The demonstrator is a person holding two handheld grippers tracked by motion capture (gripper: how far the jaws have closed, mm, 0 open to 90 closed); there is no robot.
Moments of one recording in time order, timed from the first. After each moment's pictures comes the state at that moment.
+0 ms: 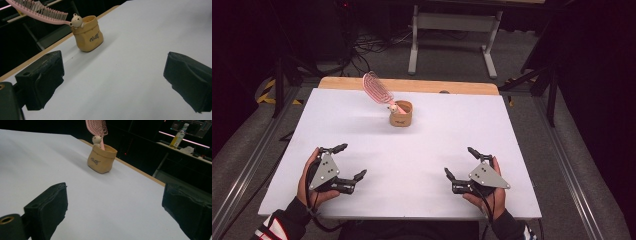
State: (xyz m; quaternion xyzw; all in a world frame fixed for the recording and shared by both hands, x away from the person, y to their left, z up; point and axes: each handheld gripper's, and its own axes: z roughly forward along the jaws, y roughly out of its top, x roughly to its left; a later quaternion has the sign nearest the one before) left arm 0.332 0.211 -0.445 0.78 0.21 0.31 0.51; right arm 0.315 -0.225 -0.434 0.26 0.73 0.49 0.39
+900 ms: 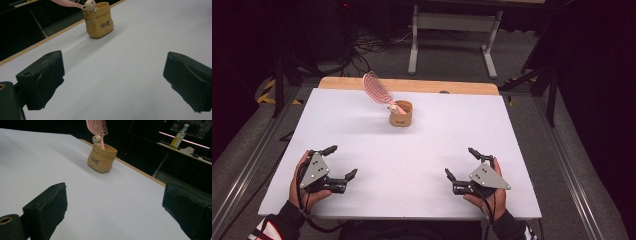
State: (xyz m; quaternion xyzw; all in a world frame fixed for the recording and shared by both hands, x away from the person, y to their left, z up) left arm 0.334 0.233 -0.456 0.77 0.25 0.31 0.49; right arm 0.314 -0.227 -0.436 0.26 0.73 0.49 0.39
